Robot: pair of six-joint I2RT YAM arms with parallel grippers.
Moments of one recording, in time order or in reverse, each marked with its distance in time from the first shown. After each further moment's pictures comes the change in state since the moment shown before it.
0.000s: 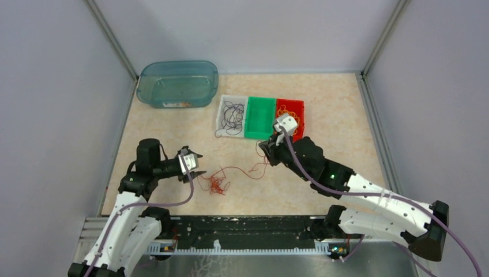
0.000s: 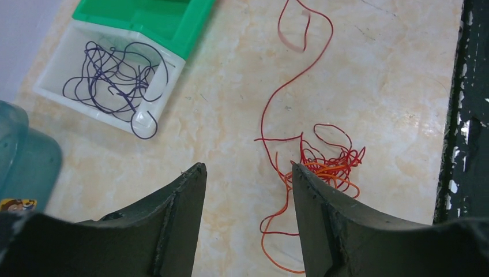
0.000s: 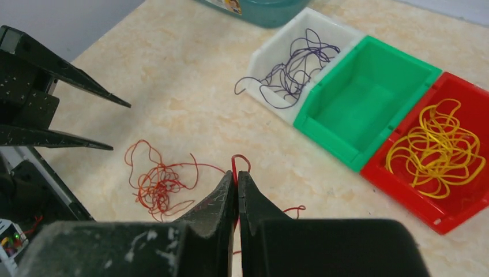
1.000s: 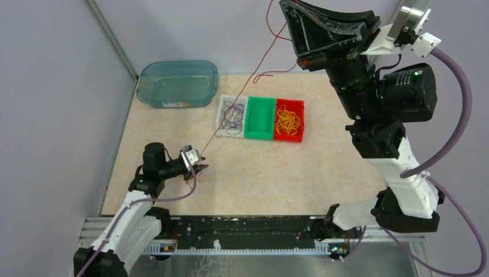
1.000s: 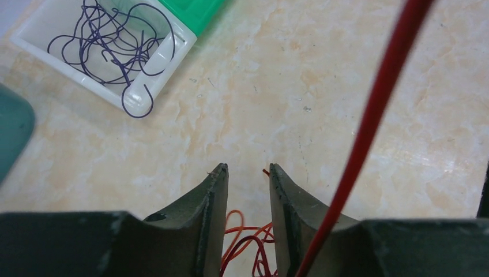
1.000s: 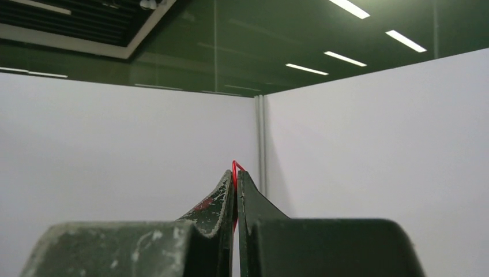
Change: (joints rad) left arm 0.000 0.077 -0.184 0.350 -0.056 -0.206; right arm 0.000 0.407 1.274 0.249 -0.264 -0.228
